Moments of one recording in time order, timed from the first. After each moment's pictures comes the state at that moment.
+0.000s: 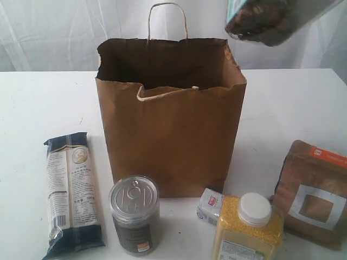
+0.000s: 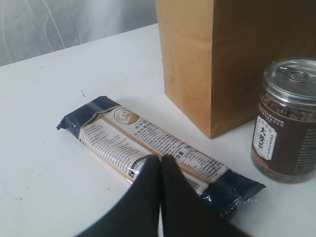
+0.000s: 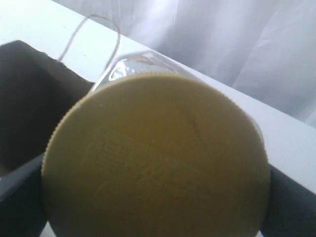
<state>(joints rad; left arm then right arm) -0.48 0.00 0.02 -0.07 0.29 0.16 0.30 1.26 -1.71 0.12 1.15 -0.21</state>
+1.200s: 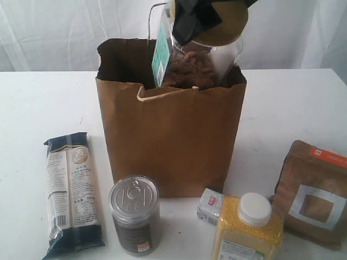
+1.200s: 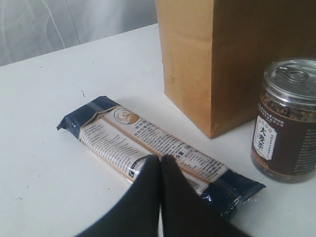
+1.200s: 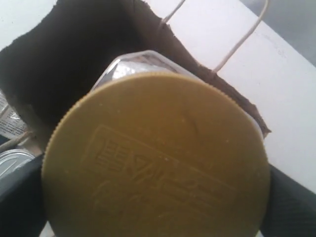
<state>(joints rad) -0.48 0.00 0.02 -0.07 0.29 0.16 0.57 1.57 -1.82 0.06 1.25 -0.22</state>
